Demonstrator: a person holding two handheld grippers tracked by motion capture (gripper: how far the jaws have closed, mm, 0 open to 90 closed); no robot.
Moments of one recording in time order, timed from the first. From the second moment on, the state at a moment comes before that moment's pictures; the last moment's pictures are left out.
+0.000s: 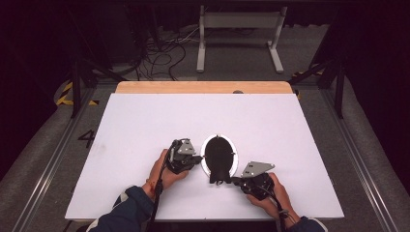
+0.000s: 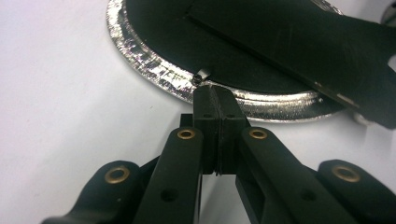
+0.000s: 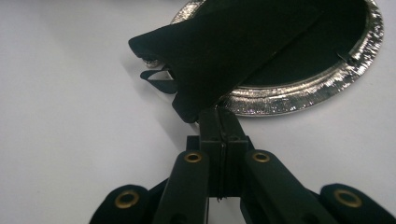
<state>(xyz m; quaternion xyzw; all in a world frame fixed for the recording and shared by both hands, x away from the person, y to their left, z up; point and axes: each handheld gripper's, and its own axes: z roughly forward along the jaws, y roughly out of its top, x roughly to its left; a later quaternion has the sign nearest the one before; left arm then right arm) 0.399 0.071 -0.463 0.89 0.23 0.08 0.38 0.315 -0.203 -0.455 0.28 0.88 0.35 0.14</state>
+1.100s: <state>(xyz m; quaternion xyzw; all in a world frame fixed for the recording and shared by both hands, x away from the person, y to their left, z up) 0.375 0.094 -0.446 0.88 0.21 0.12 0.40 0.321 -0.207 -0.443 0.28 0.88 0.37 0.14</state>
